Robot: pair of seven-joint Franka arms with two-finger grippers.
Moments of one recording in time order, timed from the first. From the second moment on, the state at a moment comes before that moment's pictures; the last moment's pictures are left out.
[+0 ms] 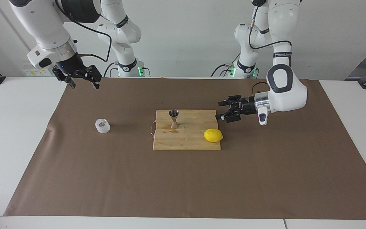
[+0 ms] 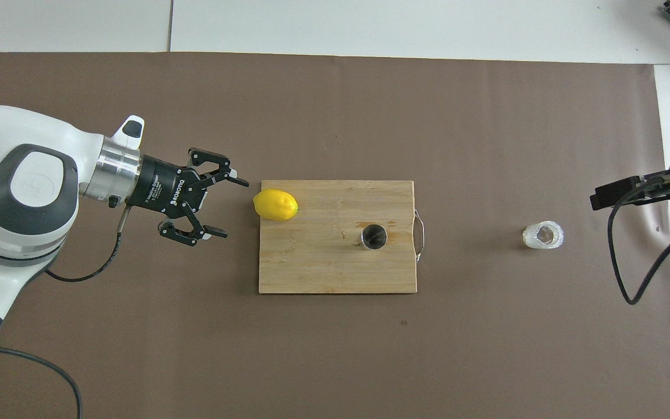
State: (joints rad) left arm -0.42 0.19 0.29 -1.85 -0.91 1.72 -0.73; right arm -0.06 -0.03 0.03 -1.68 0.03 1.64 -0.21
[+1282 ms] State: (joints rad) left arm -0.41 0.13 0.33 -1.57 -0.25 1.67 0.03; right arm -0.24 0.09 0.03 -2.10 0.42 2.15 -1.66
